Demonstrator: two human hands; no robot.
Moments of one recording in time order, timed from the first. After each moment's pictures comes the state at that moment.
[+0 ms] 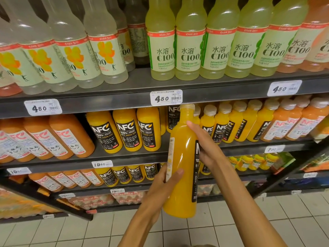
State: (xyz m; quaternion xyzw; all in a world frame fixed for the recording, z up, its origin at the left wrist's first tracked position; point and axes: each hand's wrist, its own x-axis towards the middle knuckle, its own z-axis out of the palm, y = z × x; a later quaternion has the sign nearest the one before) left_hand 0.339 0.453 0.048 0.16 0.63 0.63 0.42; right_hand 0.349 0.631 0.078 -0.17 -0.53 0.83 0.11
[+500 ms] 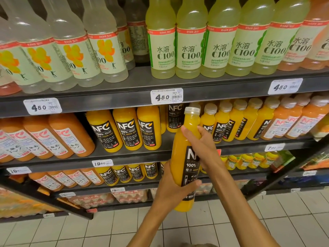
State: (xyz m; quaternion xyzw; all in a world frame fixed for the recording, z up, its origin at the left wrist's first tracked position) left_hand 0.343 0.475 0.020 0.20 0.74 0.55 0.32; right_hand 0.353 0.615 0.076 -0.23 -0.59 0.74 0.22
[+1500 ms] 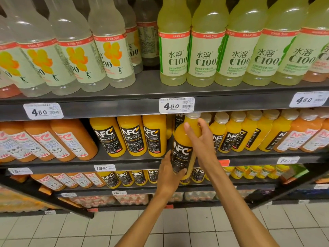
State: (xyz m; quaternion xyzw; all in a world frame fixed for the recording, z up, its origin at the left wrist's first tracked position) left_hand 0.277 0.516 -0.012 0.19 0.81 0.51 0.21; right_hand 0.302 0.623 0.073 -0.22 -0.67 0.64 0.29
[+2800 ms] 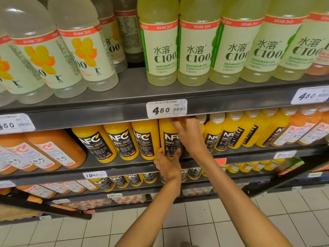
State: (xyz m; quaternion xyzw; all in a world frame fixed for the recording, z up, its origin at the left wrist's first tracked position) left_hand 0.252 0.590 -0.036 -0.10 0.77 0.62 0.14; right_hand 0.261 0.647 0.077 -0.21 -0.83 0.43 0.29
